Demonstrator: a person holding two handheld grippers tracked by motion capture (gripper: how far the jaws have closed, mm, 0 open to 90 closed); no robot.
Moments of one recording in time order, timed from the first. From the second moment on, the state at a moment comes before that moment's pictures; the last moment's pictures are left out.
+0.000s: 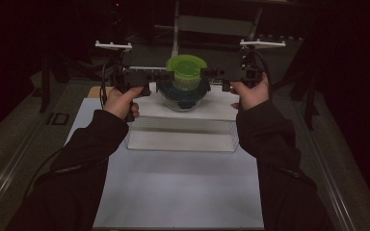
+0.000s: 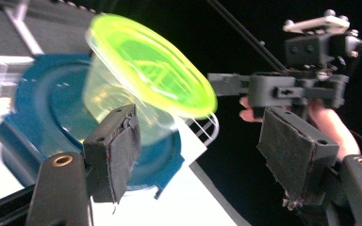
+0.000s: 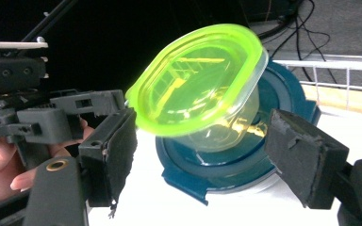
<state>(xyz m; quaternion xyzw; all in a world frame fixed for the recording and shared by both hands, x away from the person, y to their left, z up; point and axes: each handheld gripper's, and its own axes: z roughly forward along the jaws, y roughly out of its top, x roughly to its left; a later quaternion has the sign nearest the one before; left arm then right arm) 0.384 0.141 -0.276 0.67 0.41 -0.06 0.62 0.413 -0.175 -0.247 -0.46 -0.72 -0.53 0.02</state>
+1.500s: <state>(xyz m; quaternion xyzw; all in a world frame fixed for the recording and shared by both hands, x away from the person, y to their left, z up) 0.286 0.135 -0.396 0.79 0.28 -0.02 0.55 0.322 -0.195 -0.383 -0.39 -0.76 -0.52 0.00</state>
